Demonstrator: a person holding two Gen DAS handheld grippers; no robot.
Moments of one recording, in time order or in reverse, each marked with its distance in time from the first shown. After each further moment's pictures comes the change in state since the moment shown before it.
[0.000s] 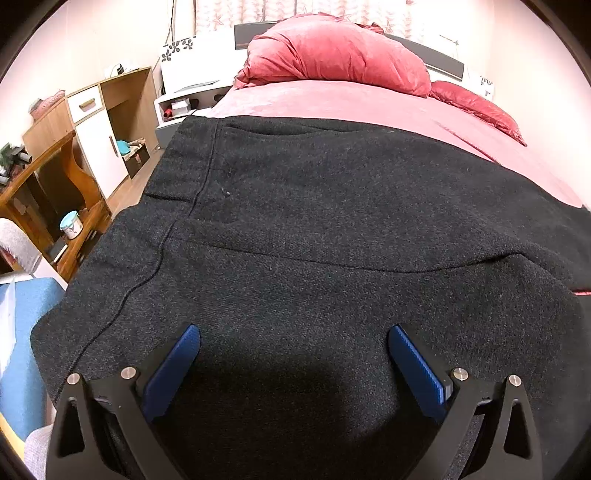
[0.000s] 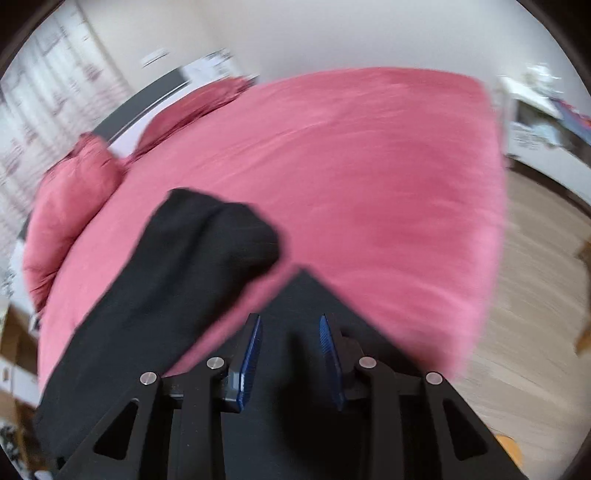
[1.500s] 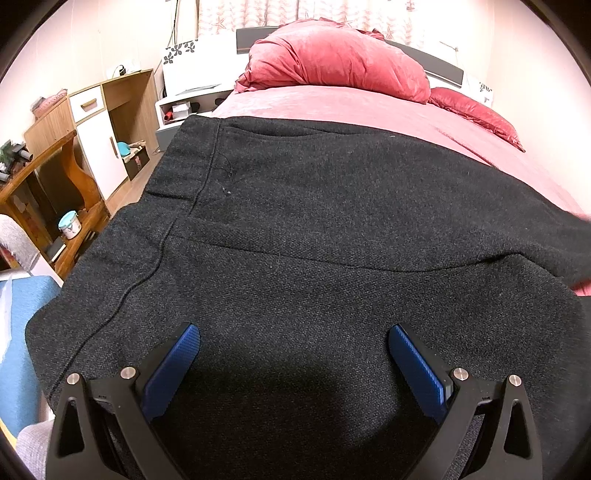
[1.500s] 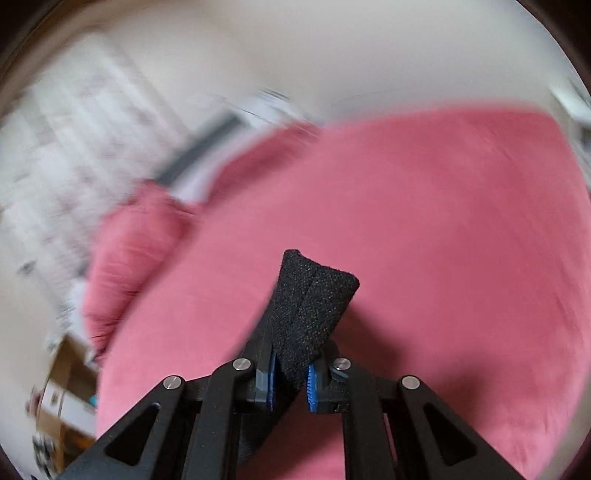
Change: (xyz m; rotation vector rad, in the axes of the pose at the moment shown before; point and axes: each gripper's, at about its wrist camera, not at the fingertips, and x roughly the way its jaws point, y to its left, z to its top) left arm -0.006 0.006 -0.006 -0.003 -0.021 -0.022; right arm 0.027 0.066 0.092 0.067 -0.105 0.189
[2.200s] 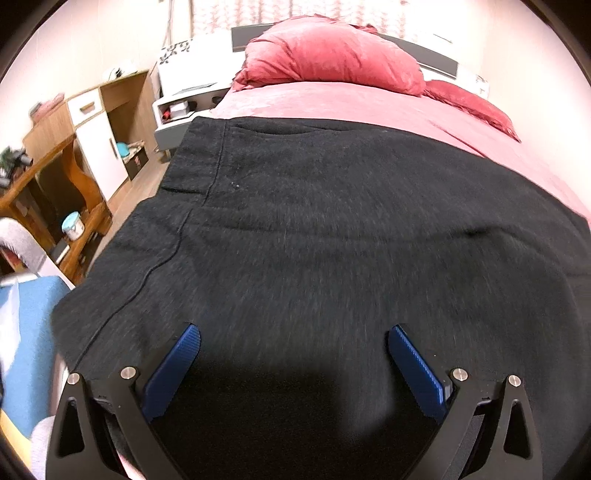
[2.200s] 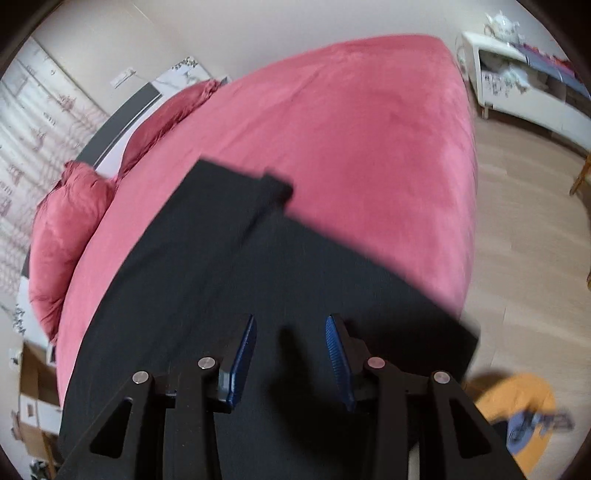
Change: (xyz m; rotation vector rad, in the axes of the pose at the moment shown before) left arm -0.027 0.003 -0.011 0.050 0.022 0.005; right arm -0.105 -0.070 -0.174 0.115 0.111 -0.197
